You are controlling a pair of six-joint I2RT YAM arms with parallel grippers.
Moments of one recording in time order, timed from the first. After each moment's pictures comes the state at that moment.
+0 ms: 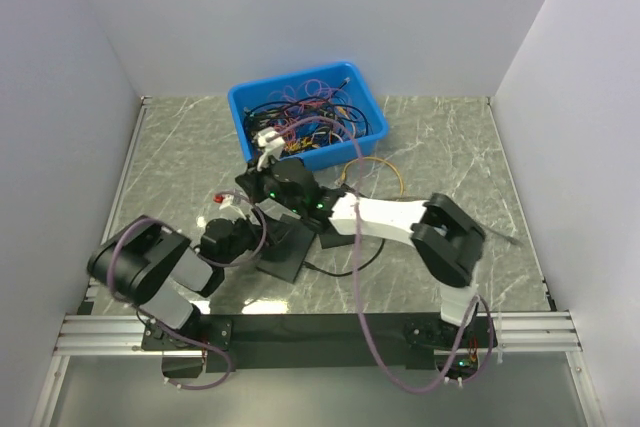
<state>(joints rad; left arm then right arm) -0.49 1.62 0.09 1.26 0.19 -0.86 1.01 1.93 1.35 0.41 0.09 0.37</state>
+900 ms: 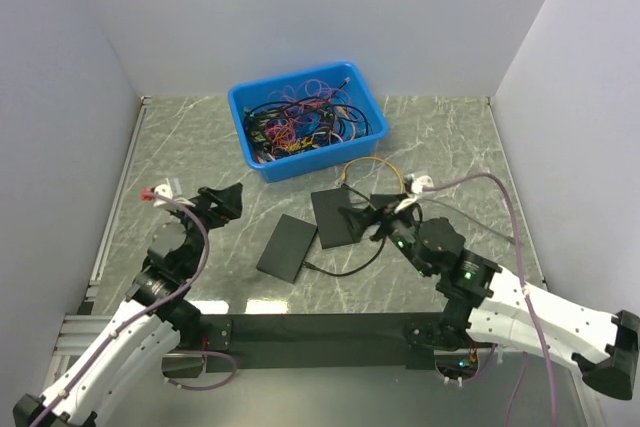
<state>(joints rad) -0.49 0.45 0.33 0.10 -0.34 -0.64 1.01 0.72 0.57 0.11 0.41 0.40</state>
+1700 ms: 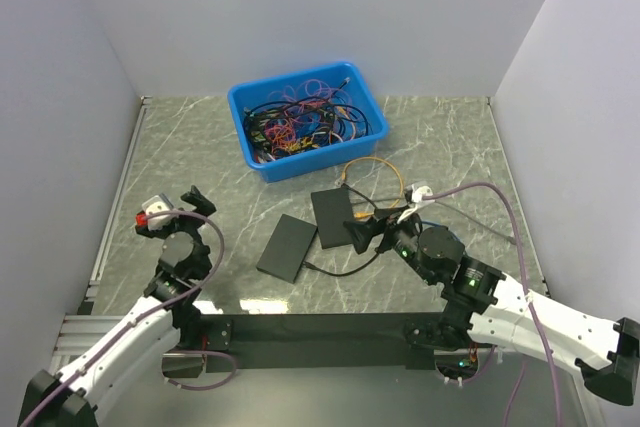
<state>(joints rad) -0.49 0.49 0.13 0.47 -0.96 -0.30 1.01 0.59 0.47 0.00 0.41 0.46</state>
